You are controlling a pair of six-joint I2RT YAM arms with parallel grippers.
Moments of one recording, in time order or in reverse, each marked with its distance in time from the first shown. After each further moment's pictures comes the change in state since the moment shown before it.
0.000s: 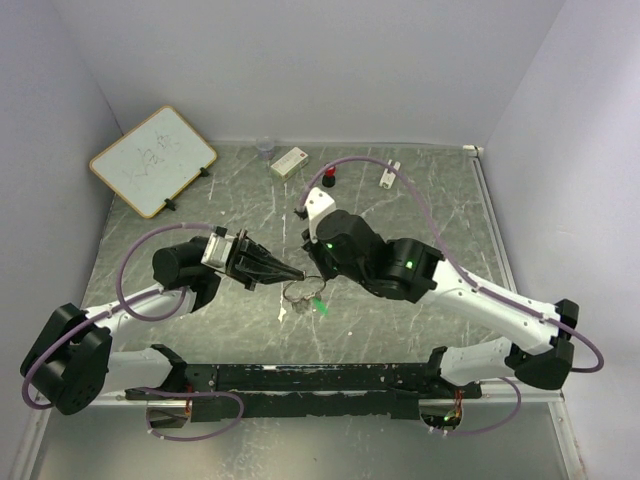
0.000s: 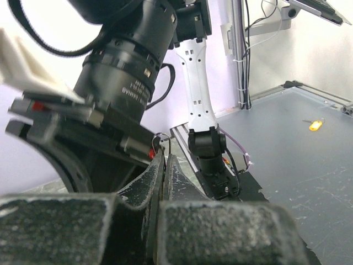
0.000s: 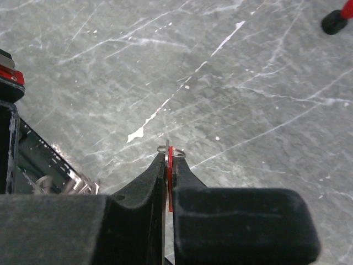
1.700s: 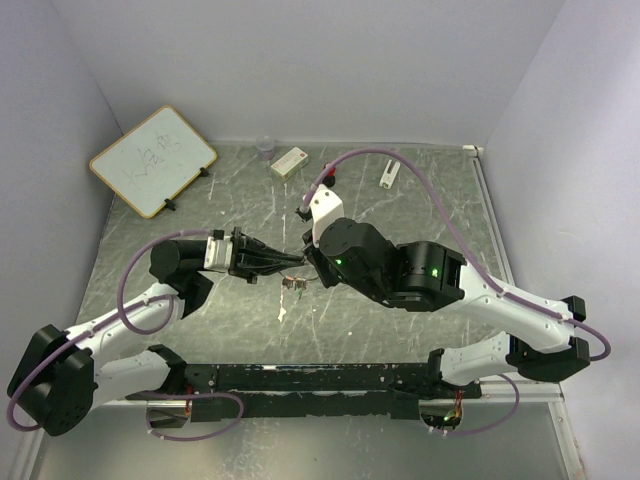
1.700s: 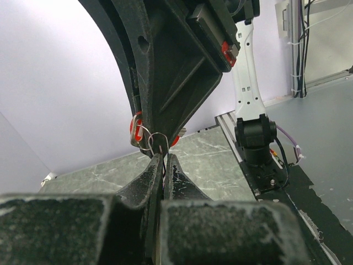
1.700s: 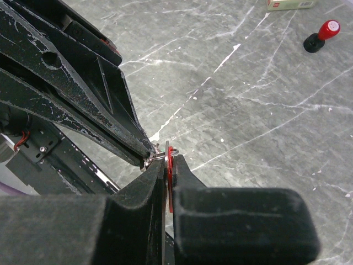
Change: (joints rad) left arm 0.016 -0.127 -0.015 -0.344 -0.104 0.336; right arm 0.167 0.016 0.228 -0.185 0.144 0.094
